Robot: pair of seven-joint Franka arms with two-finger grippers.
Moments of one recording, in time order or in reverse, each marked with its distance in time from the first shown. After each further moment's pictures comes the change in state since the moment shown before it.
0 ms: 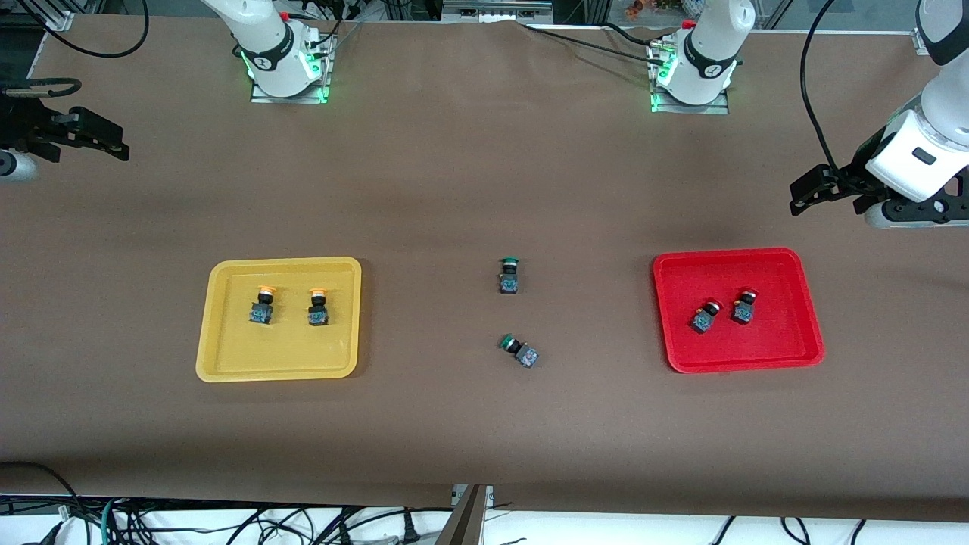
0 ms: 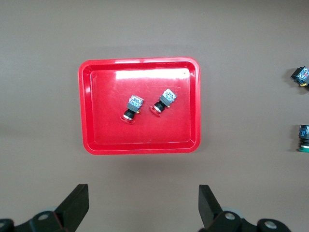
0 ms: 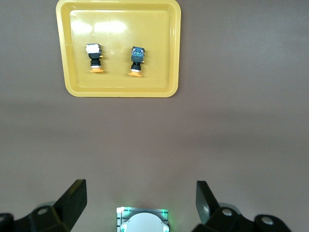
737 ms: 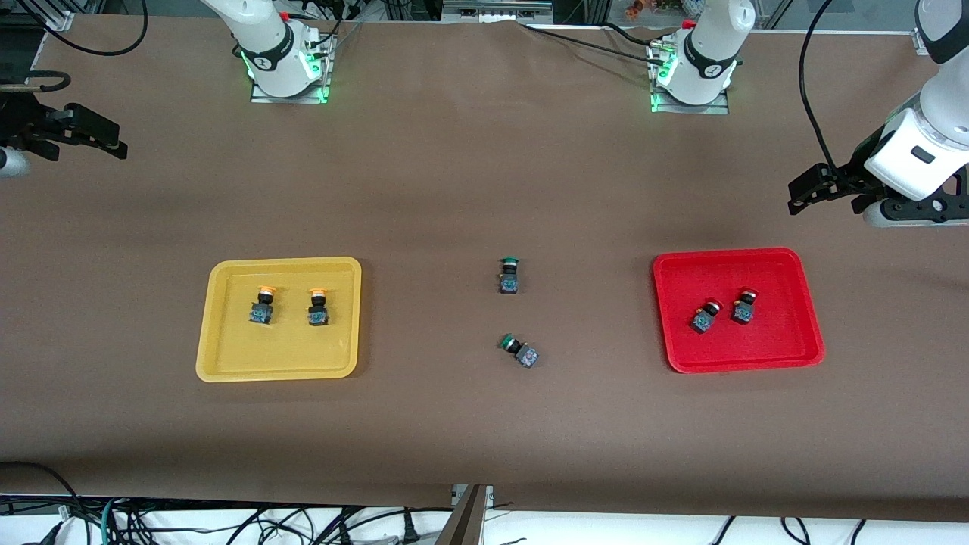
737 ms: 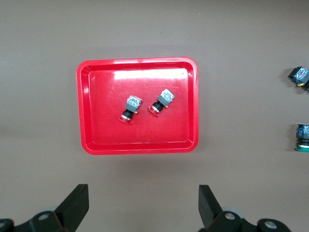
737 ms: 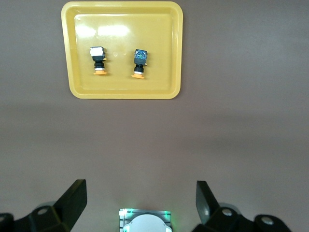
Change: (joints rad) left arm -0.004 -0.004 0.000 0.000 -0.005 0.000 0.000; right arm 0.007 -0.013 -0.006 -0.001 0.007 0.002 0.000
